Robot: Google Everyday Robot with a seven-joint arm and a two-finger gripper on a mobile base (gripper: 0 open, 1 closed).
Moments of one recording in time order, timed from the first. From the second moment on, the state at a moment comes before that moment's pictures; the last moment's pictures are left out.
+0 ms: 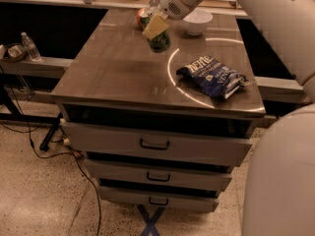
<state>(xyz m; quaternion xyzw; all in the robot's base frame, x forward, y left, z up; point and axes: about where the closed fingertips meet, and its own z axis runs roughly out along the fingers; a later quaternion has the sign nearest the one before) 0.740 0.003 0.960 -0.55 0.74 0.06 0.38</state>
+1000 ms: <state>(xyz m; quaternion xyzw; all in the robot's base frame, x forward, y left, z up) 0.714 -0.014 0.945 -0.66 0.71 -0.14 0.22</state>
